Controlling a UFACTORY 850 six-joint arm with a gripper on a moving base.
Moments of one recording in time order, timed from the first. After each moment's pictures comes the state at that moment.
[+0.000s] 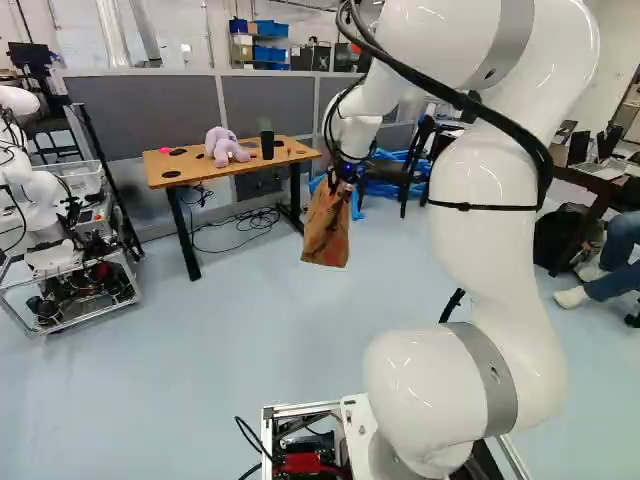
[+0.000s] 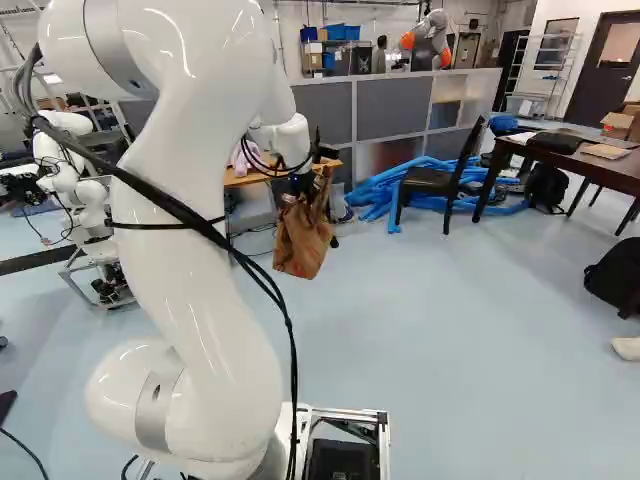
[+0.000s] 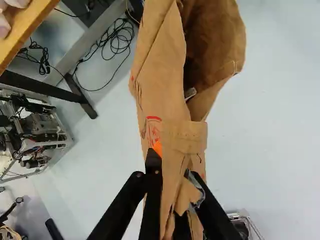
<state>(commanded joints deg) -1.4 -23.9 -69.2 16.3 -18.4 0.0</state>
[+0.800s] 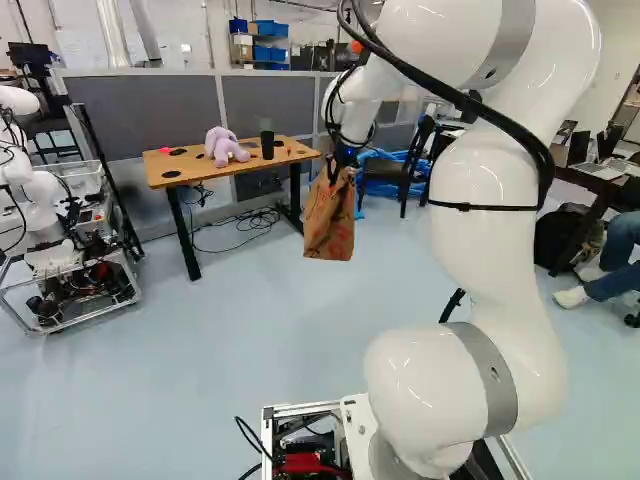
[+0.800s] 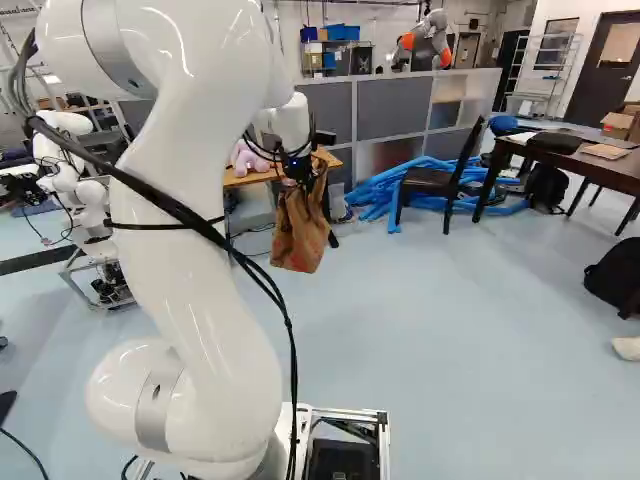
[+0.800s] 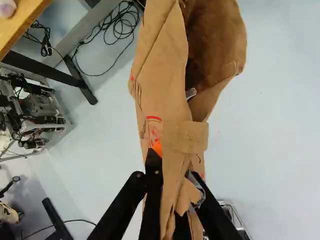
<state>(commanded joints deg) -1.3 -23.8 -75.7 11.8 -29.9 0.0</state>
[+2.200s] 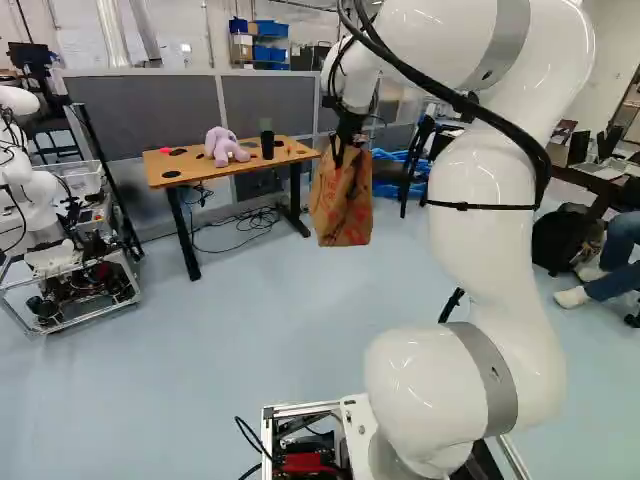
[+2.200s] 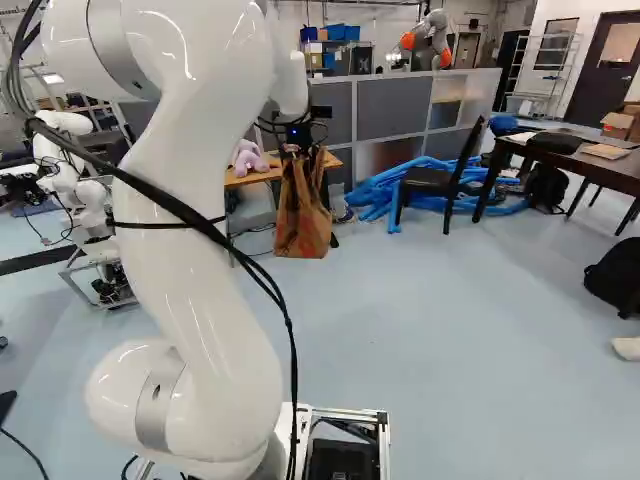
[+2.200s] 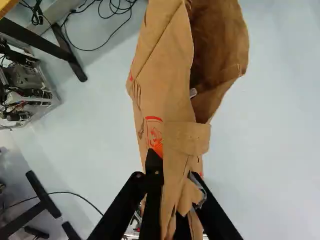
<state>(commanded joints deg) -1.2 -24.6 -88.6 3.4 -48.6 0.0</state>
